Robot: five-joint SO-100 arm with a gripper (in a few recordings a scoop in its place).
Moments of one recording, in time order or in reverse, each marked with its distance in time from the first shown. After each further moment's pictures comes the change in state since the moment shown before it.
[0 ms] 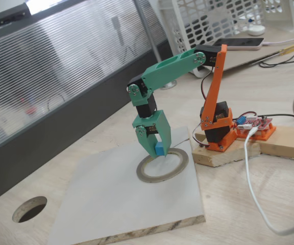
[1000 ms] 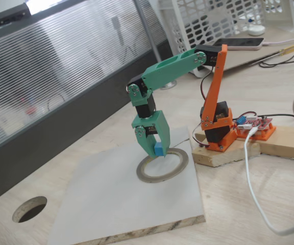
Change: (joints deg) arm -2.6 0.2 0.0 -0.4 0.0
